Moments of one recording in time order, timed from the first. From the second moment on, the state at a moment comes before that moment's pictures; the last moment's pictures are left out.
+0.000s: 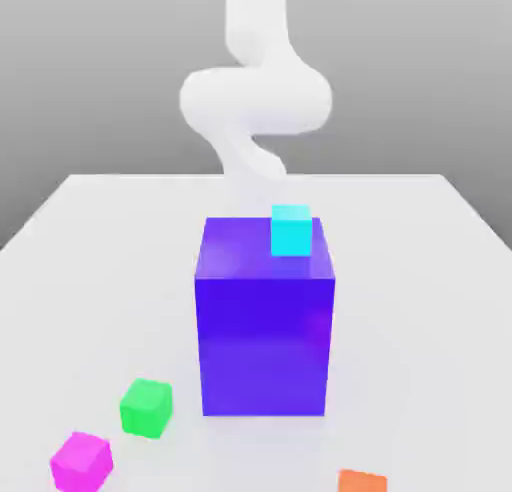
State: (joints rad) arm 0.00 -0.71 -0.03 -2.30 0.01 2.33 0.78
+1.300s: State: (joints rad) arm -0.18 0.51 -0.19 -2.30 0.27 2.79 0.51
